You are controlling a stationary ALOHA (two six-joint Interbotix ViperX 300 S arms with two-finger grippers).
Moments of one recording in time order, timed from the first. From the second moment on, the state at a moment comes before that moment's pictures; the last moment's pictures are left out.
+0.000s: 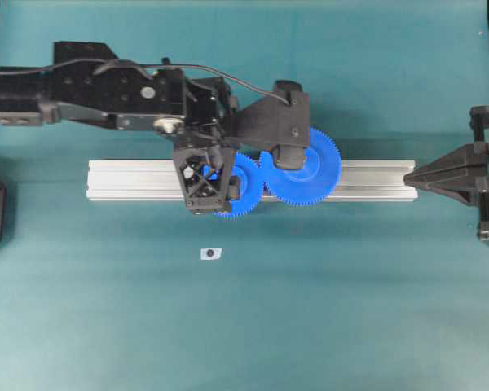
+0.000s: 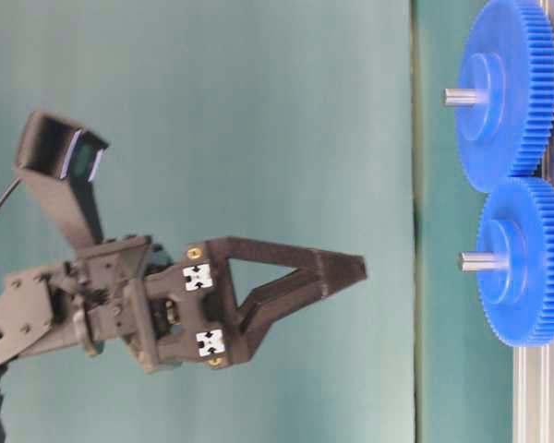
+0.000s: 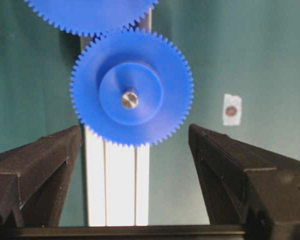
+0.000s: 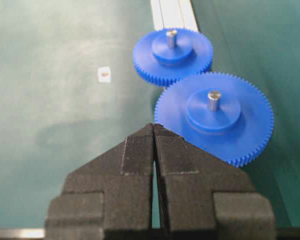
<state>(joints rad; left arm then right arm) 0.07 0.12 0.05 0.02 1.08 0.05 -0.03 -1.01 1.29 0.03 0.04 0.09</state>
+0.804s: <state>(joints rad) 0.05 -0.02 0.18 0.02 0.93 0.02 -0.03 -1.01 1.29 0.03 0.04 0.09</state>
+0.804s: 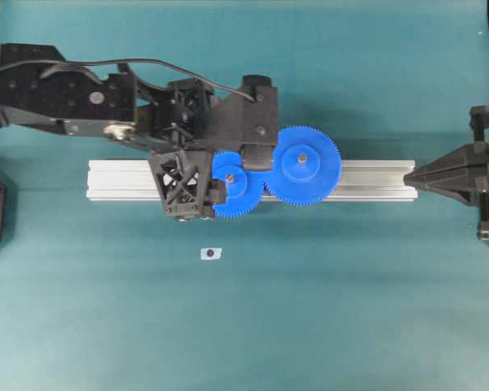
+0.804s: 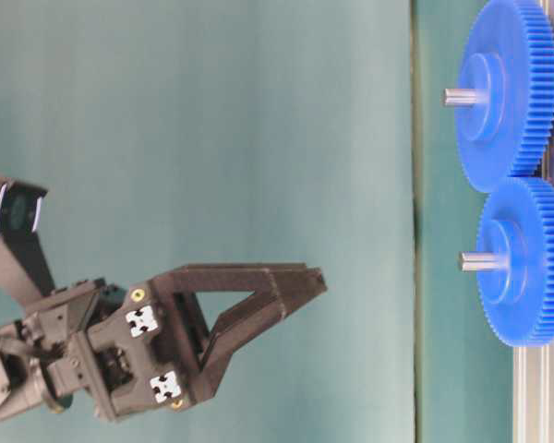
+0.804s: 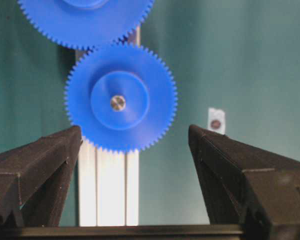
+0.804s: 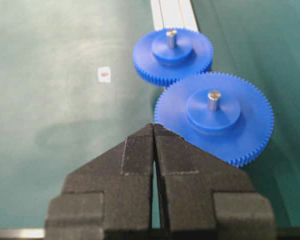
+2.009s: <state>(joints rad) 0.03 -0.21 0.39 0.02 0.68 -0.01 -0.04 -1.01 1.29 0.03 0.04 0.09</state>
